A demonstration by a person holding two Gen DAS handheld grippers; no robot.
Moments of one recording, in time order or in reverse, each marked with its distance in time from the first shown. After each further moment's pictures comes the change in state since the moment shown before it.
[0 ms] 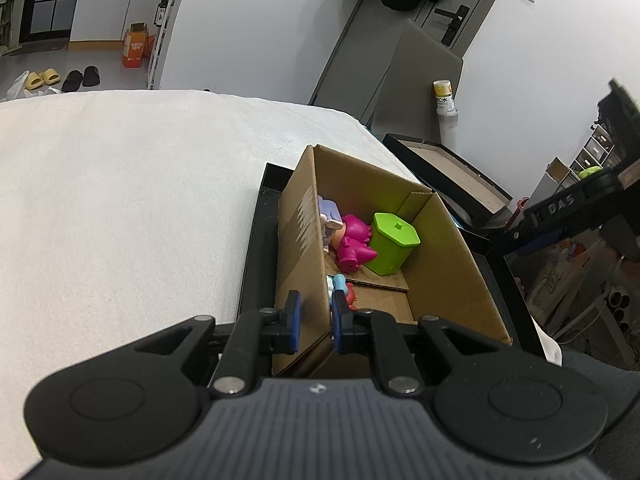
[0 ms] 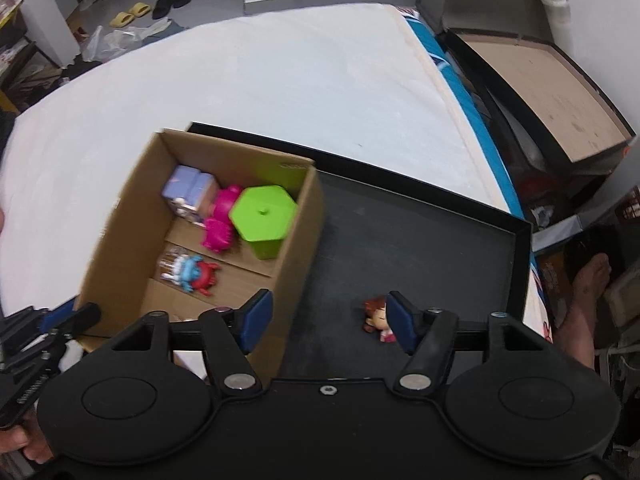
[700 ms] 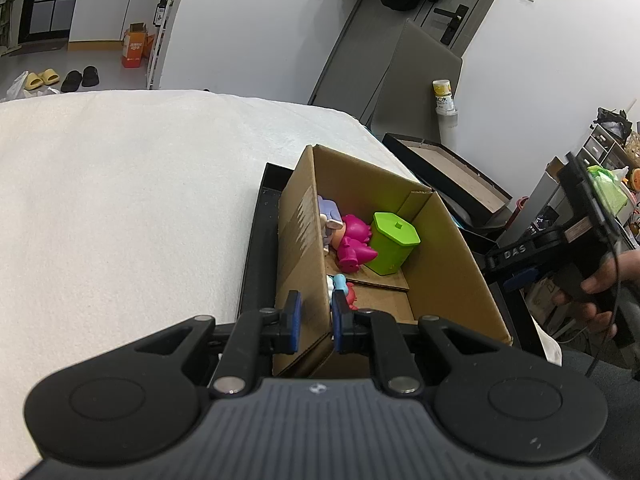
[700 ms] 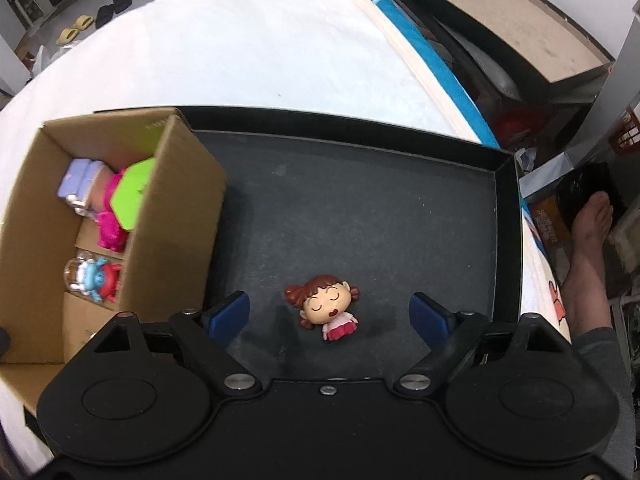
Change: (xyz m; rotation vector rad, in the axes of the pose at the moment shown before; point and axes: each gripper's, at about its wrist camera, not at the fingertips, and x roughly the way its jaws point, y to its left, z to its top) left arm 0.000 0.000 0.000 0.003 -0.001 0.001; right arm 0.070 -0.053 -0.019 0.152 0.063 -0.039
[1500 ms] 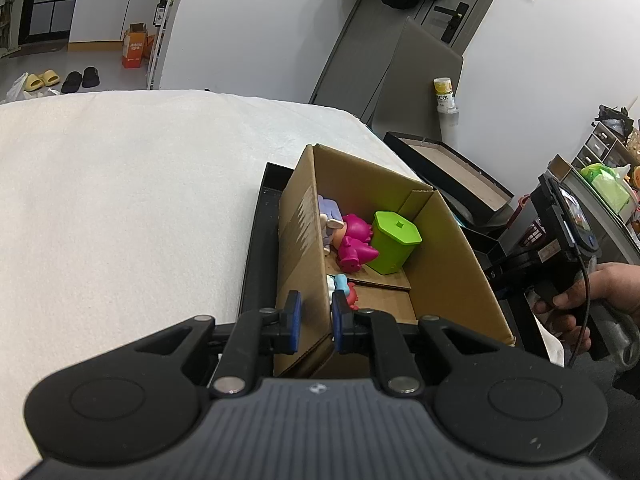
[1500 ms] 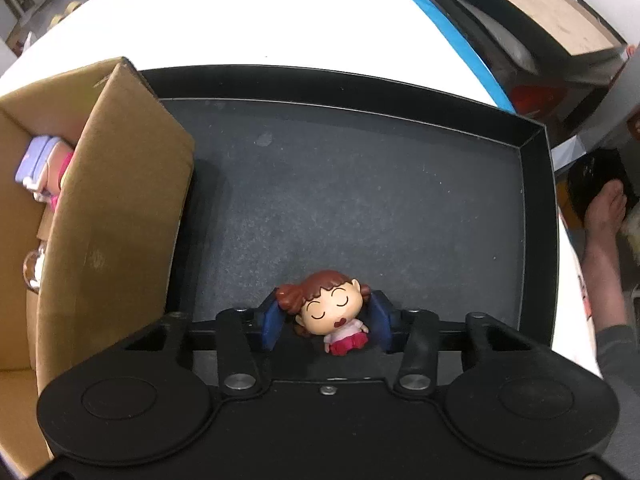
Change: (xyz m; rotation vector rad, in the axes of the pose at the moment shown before) left arm 0.002 -0.001 0.000 0.007 0.001 0.005; right arm 0.035 0.005 -0.006 -0.011 0.048 -0.015
